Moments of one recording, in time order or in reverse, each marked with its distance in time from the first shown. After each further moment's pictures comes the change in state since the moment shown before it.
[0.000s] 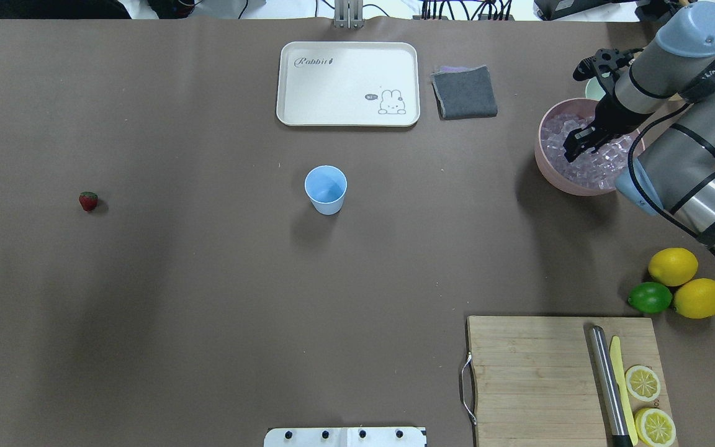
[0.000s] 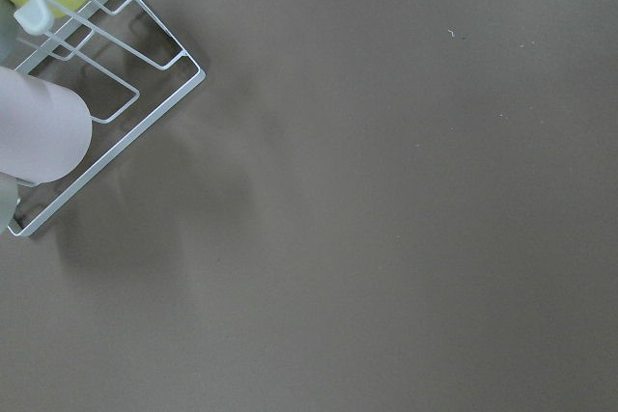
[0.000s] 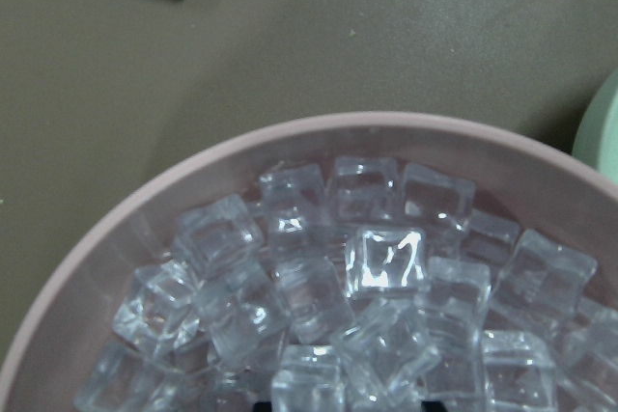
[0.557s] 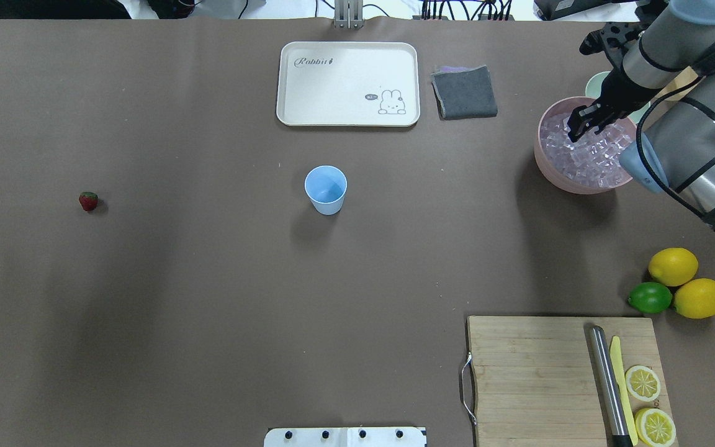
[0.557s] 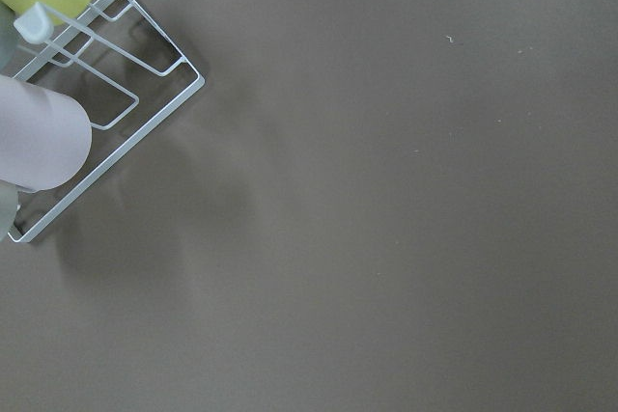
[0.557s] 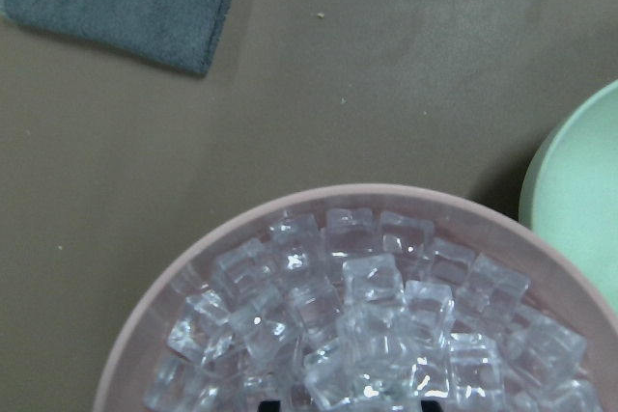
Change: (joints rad) left arm 0.000 -0.013 0.003 0.000 0.000 -0.001; right arm 0.059 0.044 0.074 -0.141 0.022 -0.012
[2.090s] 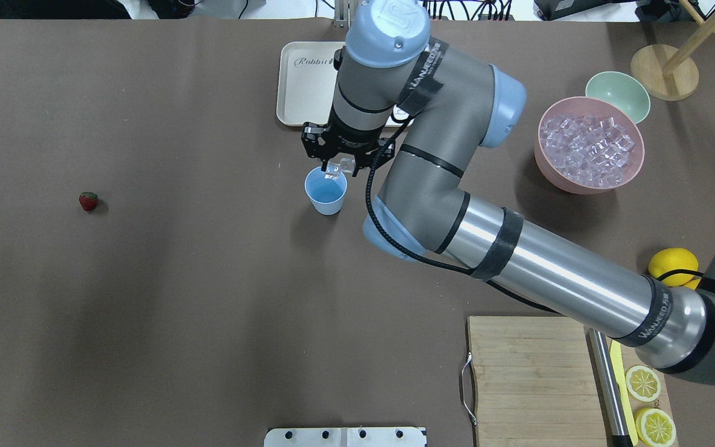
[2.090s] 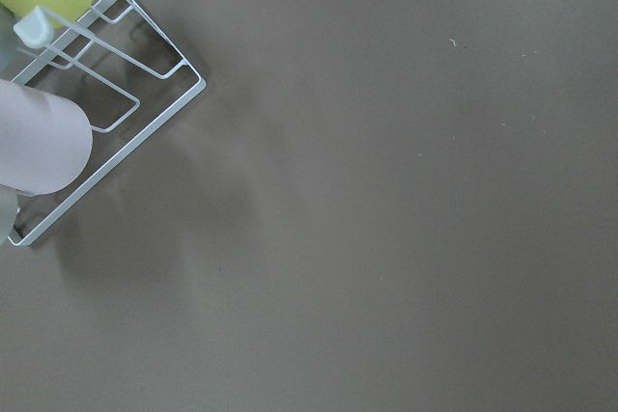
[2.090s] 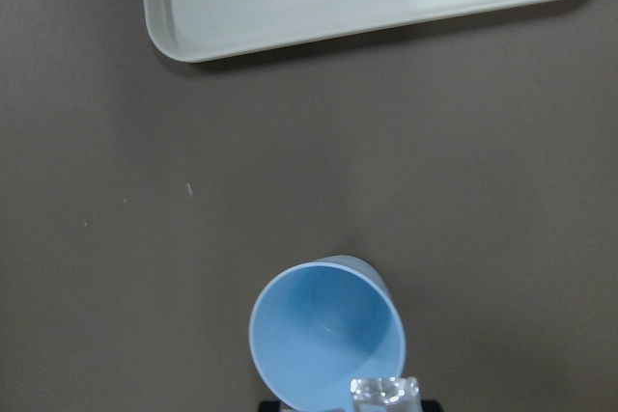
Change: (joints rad) left arm 0.001 -0.005 0.038 -0.015 0.000 0.001; right arm -0.436 0.524 -0.081 -0.048 -0.198 0.967
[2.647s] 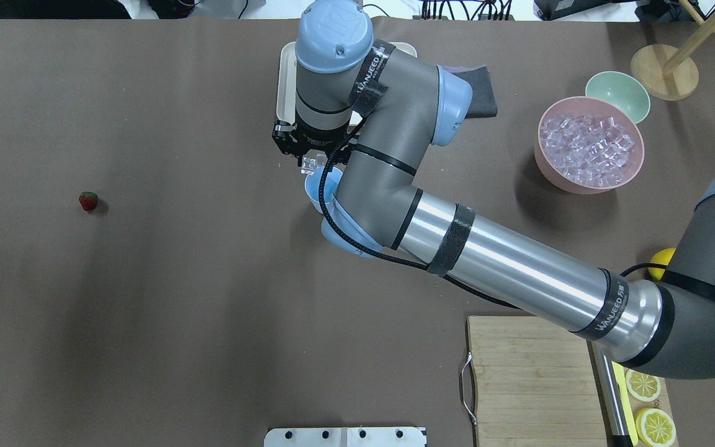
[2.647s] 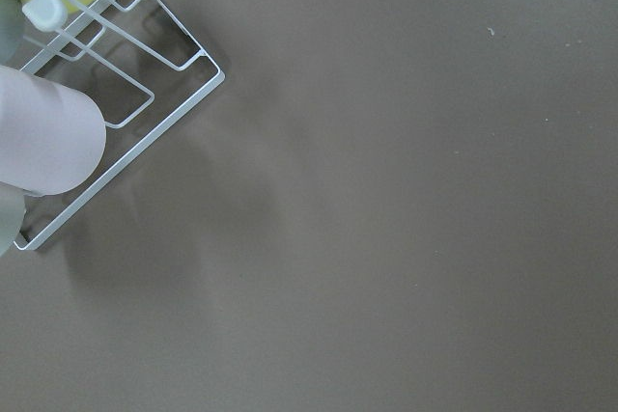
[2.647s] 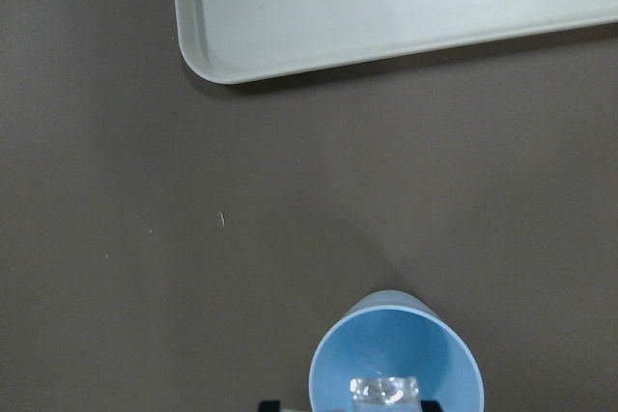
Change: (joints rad) left arm 0.000 -0.023 0.095 -0.082 -0.001 -0.001; right arm -0.011 0.075 -0.115 0.023 -0.048 -0.005
